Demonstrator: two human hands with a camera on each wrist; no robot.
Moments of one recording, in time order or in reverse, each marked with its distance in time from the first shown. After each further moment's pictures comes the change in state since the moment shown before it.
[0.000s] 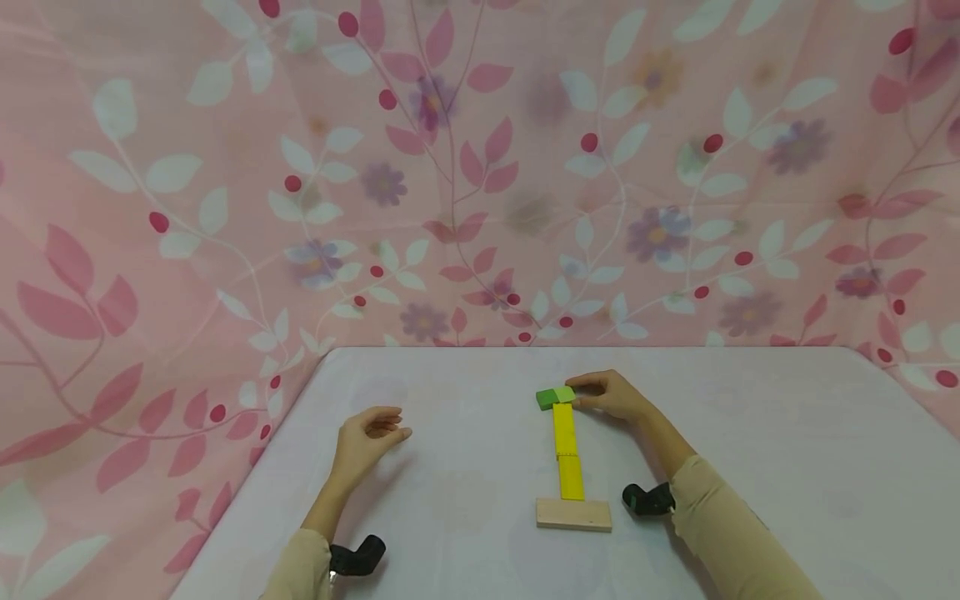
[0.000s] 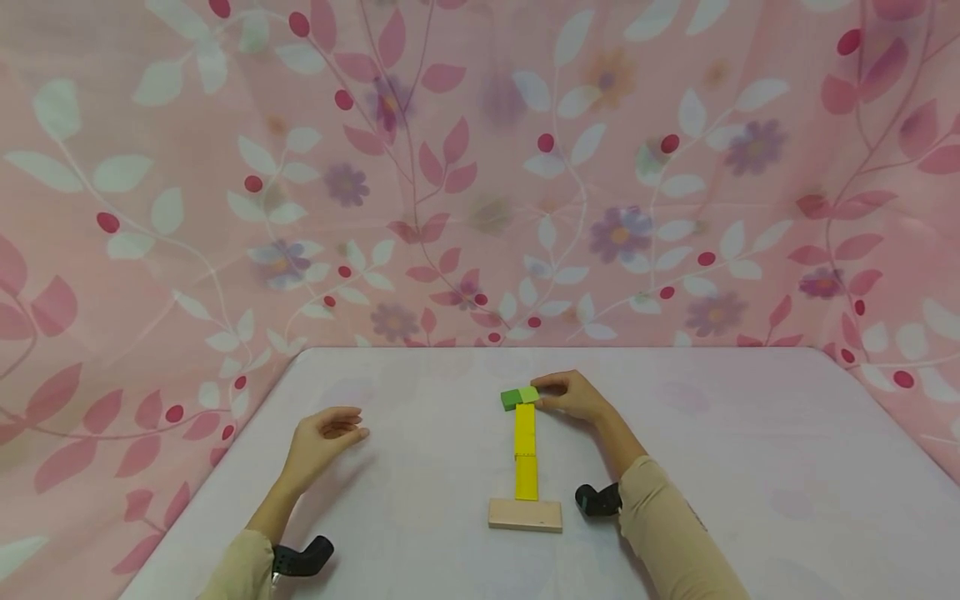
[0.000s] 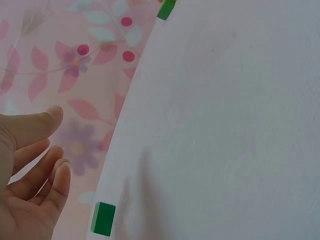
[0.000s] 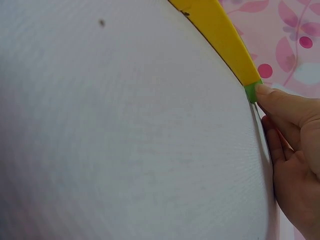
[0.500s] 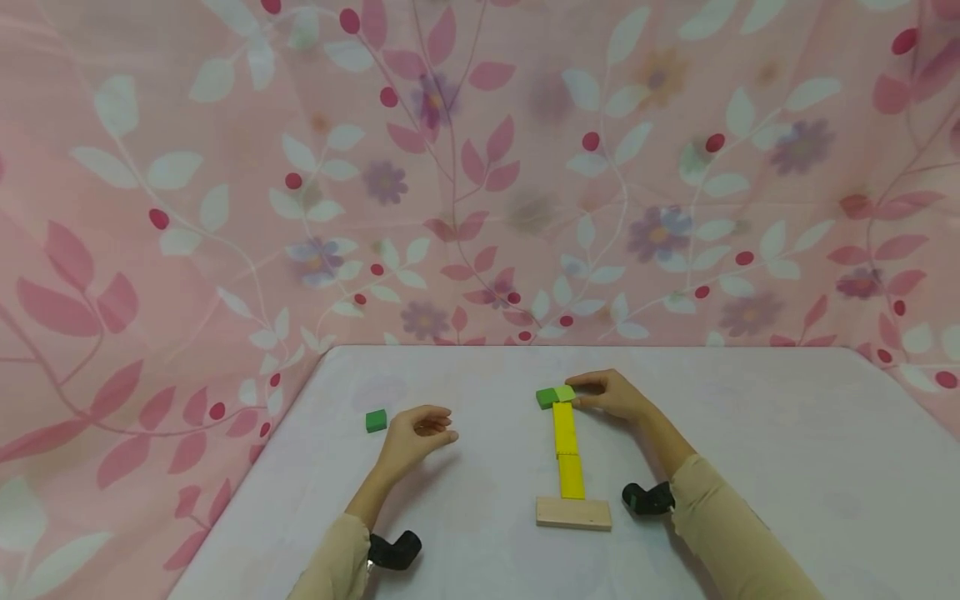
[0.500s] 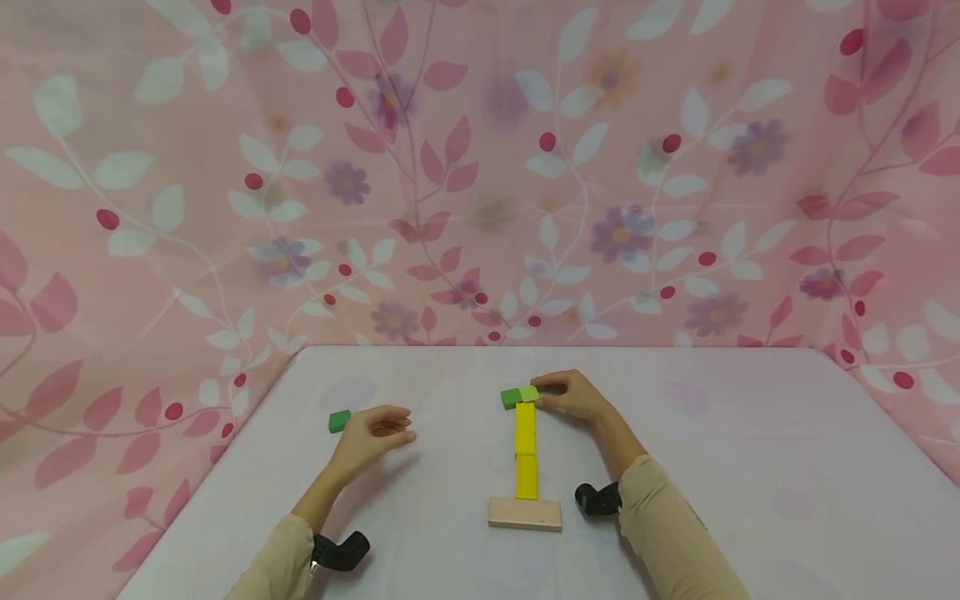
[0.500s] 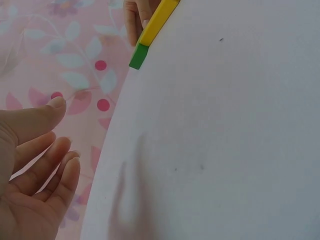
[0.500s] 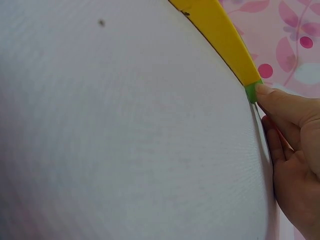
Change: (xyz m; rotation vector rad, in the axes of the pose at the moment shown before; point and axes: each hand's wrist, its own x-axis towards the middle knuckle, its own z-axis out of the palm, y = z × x) left_hand 0.004 0.024 0.045 -0.071 -0.205 -0.009; right_hand 0.001 0.003 -0.001 0.000 -0.005 -0.050
